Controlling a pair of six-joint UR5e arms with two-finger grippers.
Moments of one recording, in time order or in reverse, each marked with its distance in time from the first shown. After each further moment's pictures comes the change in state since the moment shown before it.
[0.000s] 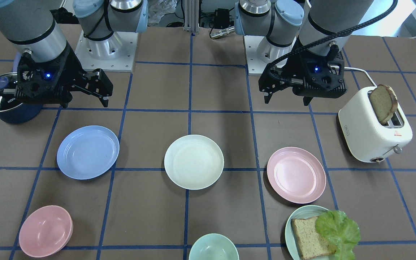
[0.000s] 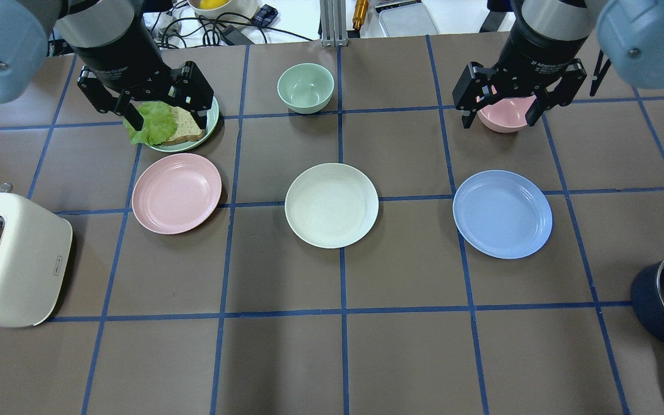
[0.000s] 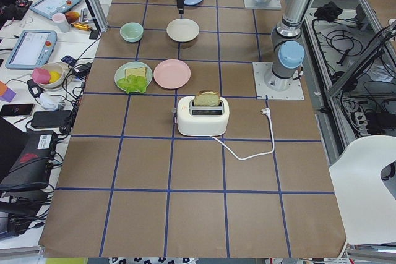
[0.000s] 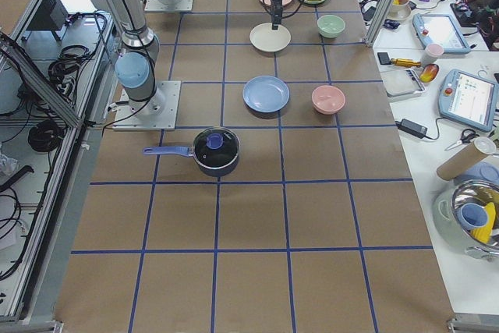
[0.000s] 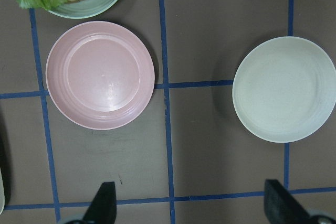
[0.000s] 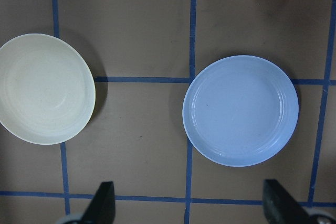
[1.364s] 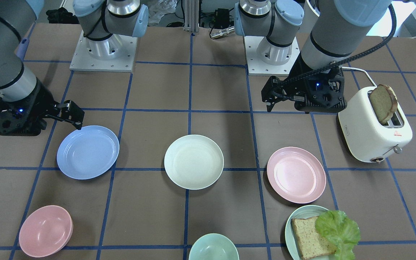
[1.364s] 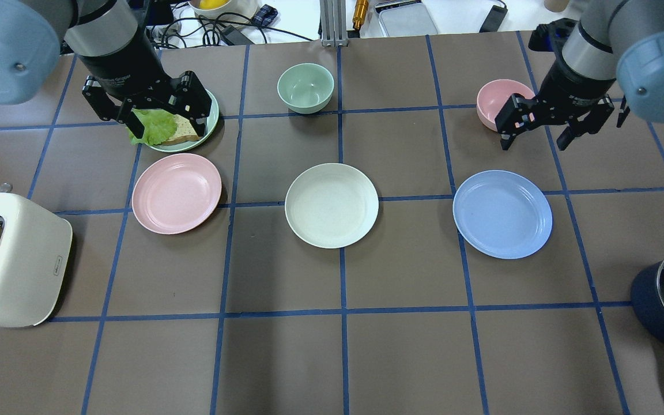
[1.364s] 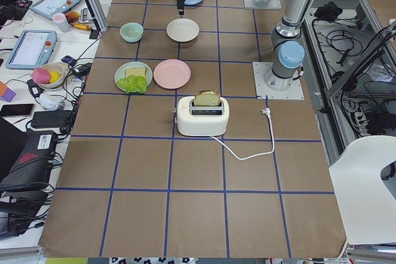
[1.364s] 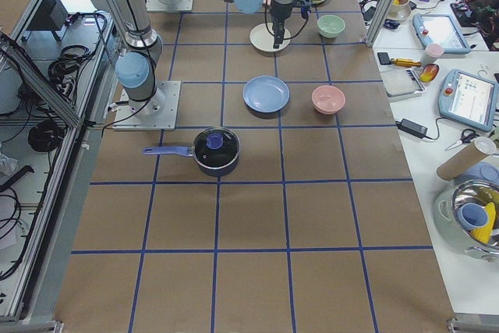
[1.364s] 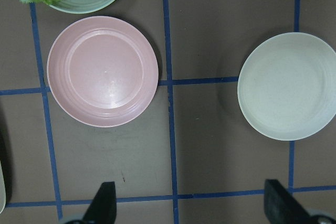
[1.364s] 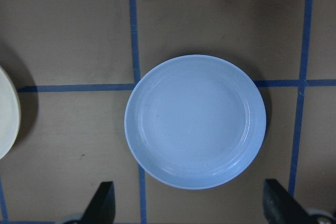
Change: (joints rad) left arm 0.023 -0.053 -0.019 0.014 0.003 0.012; right arm -0.203 0.052 0.193 -0.198 0.000 -0.161
